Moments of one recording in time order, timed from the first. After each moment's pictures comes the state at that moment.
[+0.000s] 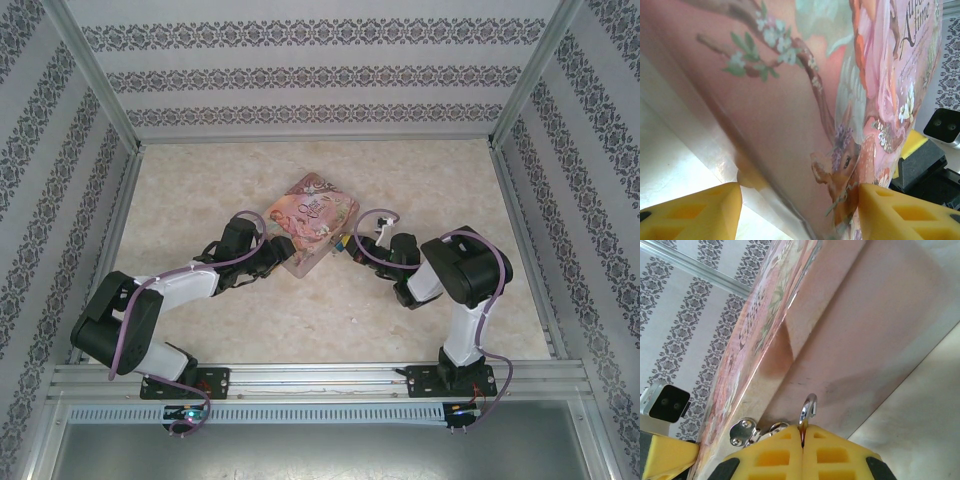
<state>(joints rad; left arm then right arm) -0.43 1.46 0.60 0.14 0.37 -1.04 0.39 1.91 0.42 1.25 -0.45 0.96</state>
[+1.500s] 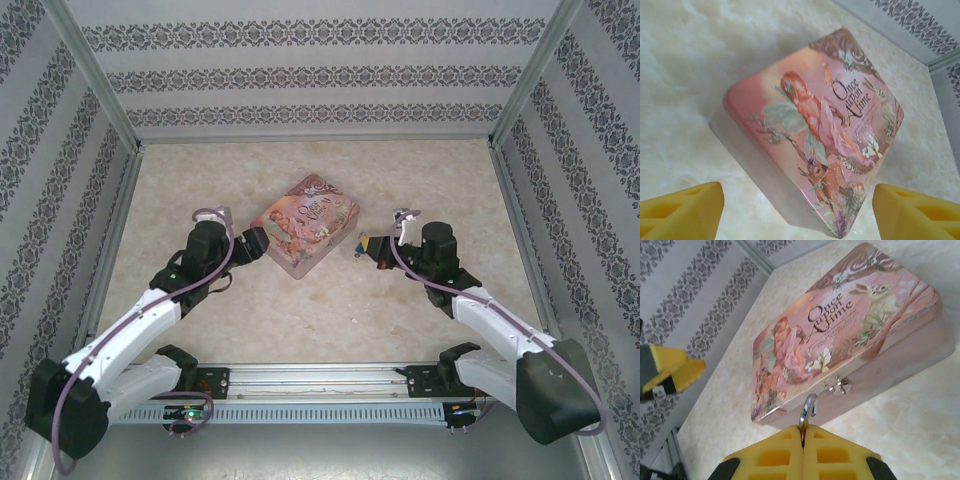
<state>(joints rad) -0.42 0.95 0.61 -0.21 -0.02 -0.72 0.32 1.05 0.45 0.21 -0.57 0.55</state>
